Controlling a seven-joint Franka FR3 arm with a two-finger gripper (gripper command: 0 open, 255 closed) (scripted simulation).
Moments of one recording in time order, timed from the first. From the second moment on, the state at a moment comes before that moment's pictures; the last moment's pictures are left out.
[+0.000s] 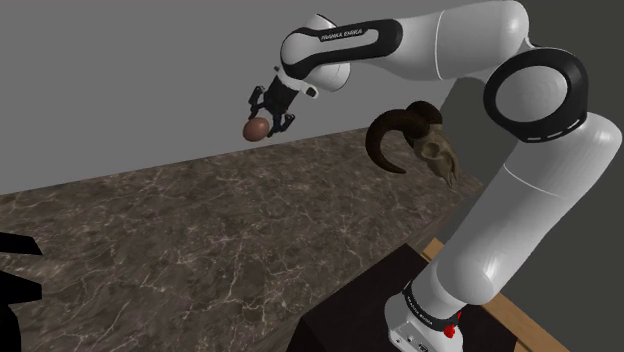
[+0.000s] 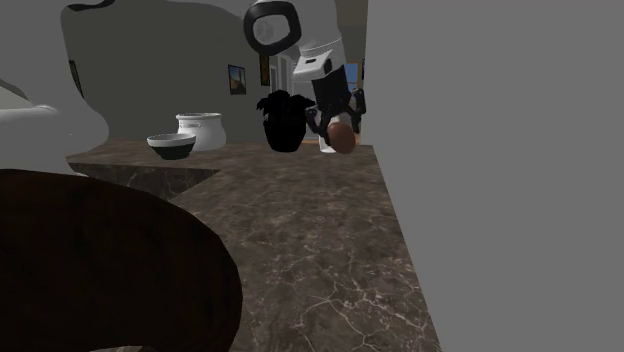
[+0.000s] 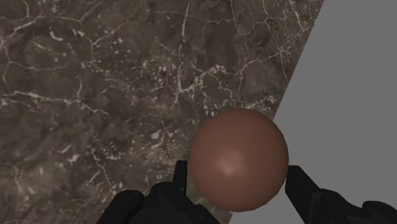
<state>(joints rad) 0.03 0.09 0.10 -1.95 0.35 2.30 1.12</state>
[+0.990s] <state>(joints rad) 0.02 0.05 0.10 -1.79 0.31 2.12 1.18</state>
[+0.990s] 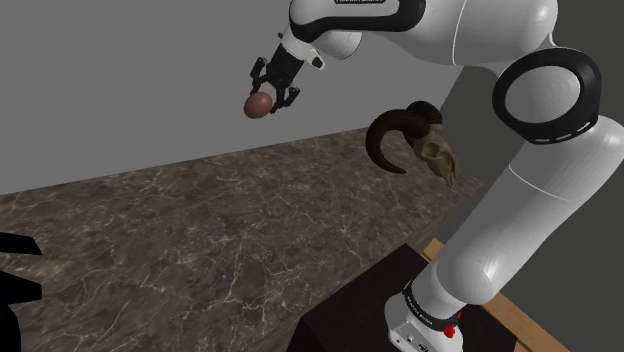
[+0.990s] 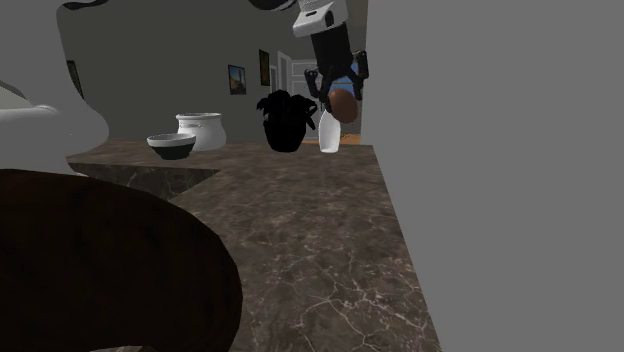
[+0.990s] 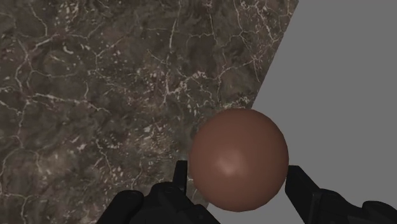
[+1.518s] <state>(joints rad) 0.02 0.05 0.09 -1.69 0.30 2.02 1.21</state>
